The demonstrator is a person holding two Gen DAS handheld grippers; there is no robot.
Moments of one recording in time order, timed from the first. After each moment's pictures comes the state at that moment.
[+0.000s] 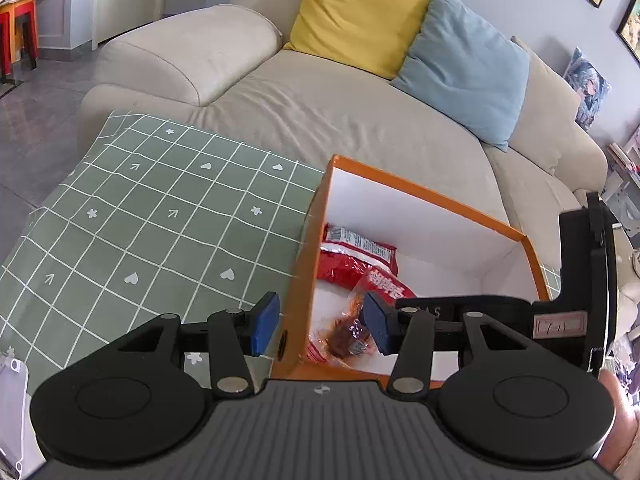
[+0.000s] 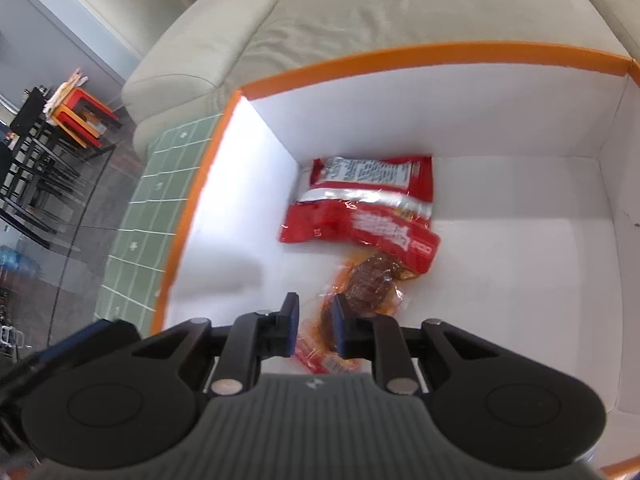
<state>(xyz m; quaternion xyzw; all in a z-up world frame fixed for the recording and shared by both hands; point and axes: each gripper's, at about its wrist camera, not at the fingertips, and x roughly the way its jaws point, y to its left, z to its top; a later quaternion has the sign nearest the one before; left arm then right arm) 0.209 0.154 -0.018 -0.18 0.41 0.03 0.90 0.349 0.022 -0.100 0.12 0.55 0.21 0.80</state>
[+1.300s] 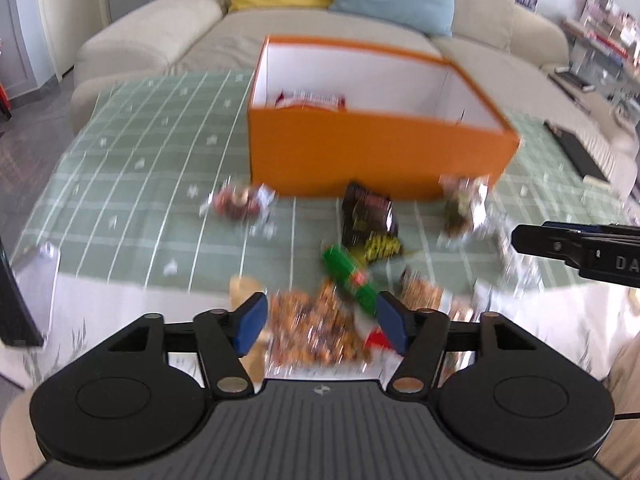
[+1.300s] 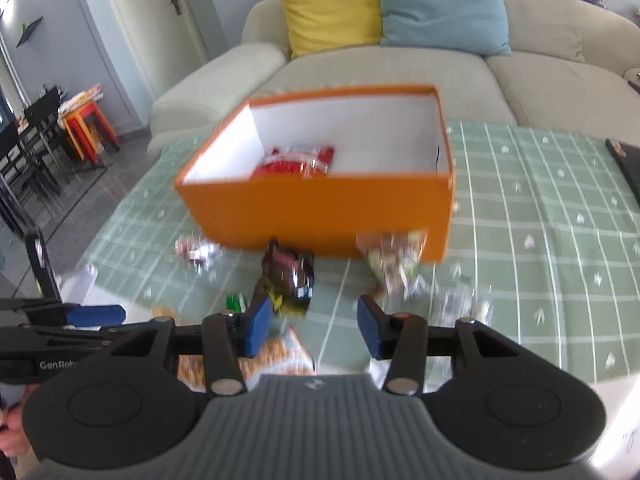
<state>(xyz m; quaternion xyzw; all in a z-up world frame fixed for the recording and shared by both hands) 0.058 0.076 -0.051 -0.04 0.47 -0.02 0.88 0.116 -0.105 -0.056 0.04 0.42 0.18 0.89</state>
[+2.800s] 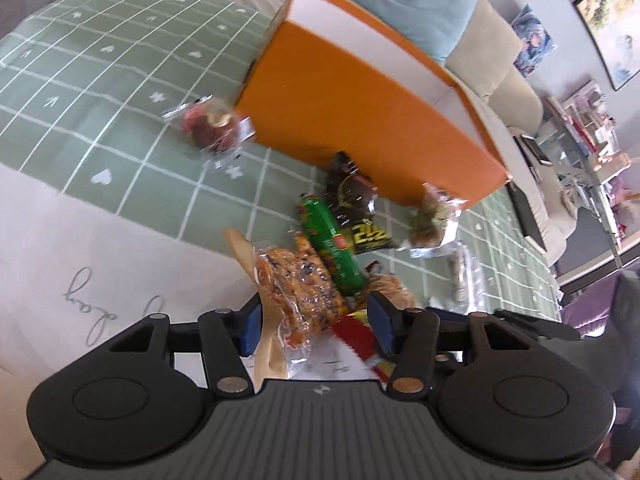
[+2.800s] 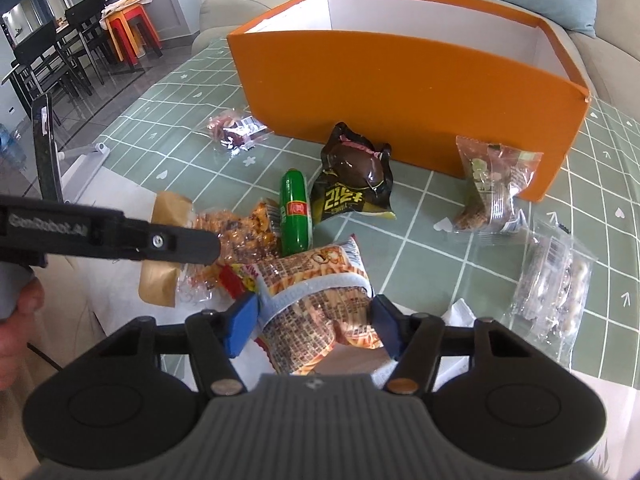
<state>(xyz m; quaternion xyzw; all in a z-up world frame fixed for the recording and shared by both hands) 0.064 0.117 -0.103 -0.25 0.46 -0.10 0.85 0.114 -0.046 -0.132 -0.05 0.48 0.26 0.84</state>
